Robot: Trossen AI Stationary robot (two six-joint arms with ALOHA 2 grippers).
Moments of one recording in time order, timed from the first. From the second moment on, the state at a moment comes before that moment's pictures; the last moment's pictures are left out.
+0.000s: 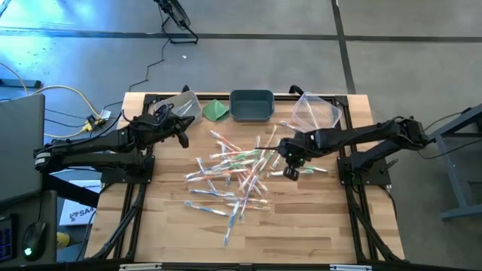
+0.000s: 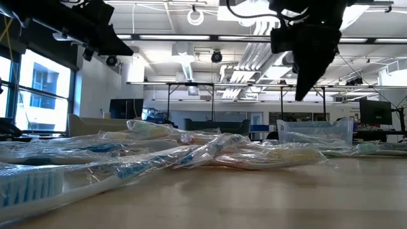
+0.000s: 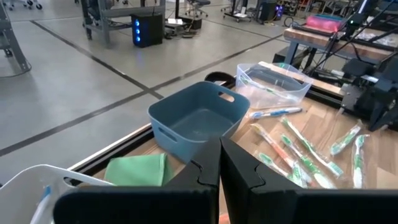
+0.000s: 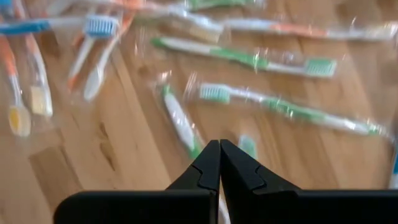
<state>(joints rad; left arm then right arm) 0.27 0.59 0.48 -0.06 -0.37 -0.19 0.01 1.37 0.97 -0.82 0.09 0.40</state>
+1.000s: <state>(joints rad) 0.27 0.59 0.48 -0.06 -0.37 -0.22 0.01 1.55 0.97 -0.51 -0.04 -0.01</state>
